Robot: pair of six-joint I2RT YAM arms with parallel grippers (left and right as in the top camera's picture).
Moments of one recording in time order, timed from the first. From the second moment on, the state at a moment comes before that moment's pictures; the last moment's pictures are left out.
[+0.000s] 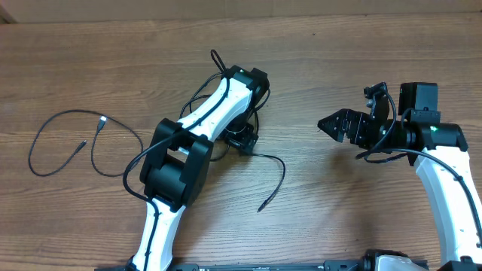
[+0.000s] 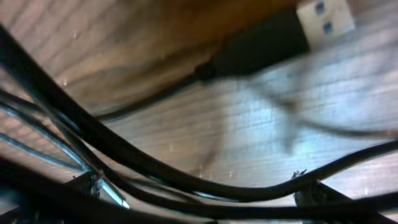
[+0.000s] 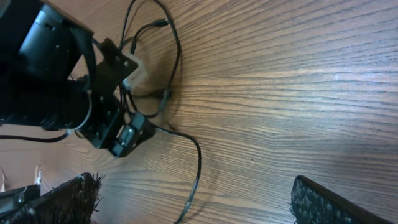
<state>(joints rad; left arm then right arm) -0.53 2.26 1.79 -1.35 -0.14 -0.12 -0.09 1.35 1.04 -0.82 -0.66 0.15</state>
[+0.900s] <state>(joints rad) -0.57 2.22 1.62 -1.22 -0.01 -0.13 -0.09 1.35 1.04 -0.82 -0.65 0.15</state>
